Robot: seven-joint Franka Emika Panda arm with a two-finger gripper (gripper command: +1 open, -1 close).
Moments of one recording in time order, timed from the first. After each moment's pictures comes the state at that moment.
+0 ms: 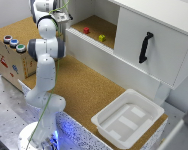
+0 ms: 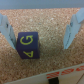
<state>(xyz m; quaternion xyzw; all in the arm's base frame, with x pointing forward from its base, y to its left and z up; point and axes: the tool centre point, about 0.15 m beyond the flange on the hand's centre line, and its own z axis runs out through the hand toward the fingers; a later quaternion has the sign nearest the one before) 0.416 0.457 0.435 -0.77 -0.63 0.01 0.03</state>
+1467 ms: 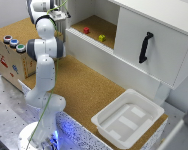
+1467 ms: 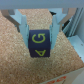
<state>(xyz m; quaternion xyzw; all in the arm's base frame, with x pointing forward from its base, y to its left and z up) 0.445 0.456 0.480 -0.81 -0.57 -0.07 0.00</state>
